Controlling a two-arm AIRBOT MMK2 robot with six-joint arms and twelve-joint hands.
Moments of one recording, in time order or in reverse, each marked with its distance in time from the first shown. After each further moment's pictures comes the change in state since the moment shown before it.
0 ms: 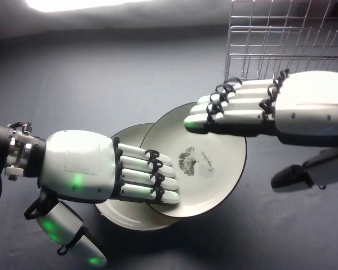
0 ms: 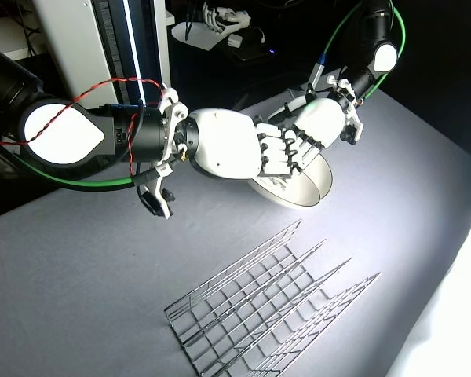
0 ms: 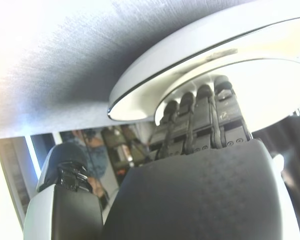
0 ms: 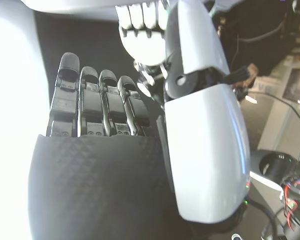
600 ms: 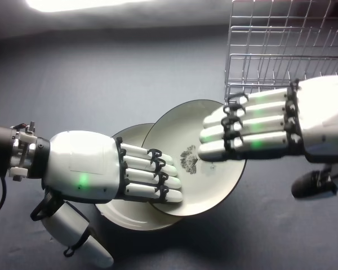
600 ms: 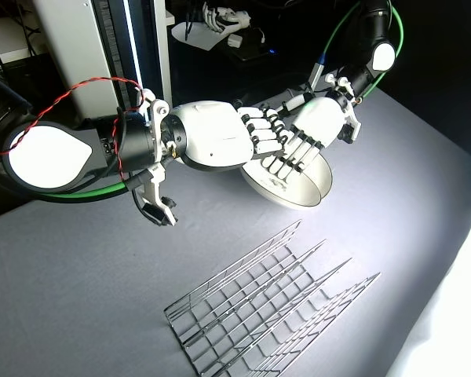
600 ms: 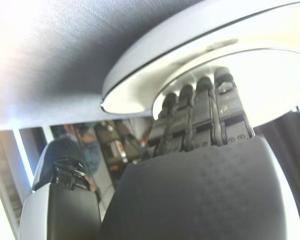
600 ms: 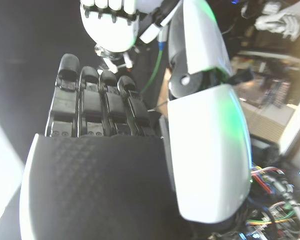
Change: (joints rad) left arm 0.001 0.005 -0.023 -0.040 0.010 -0.006; right arm -0.033 -0.011 0.089 -0.139 0.229 -0.003
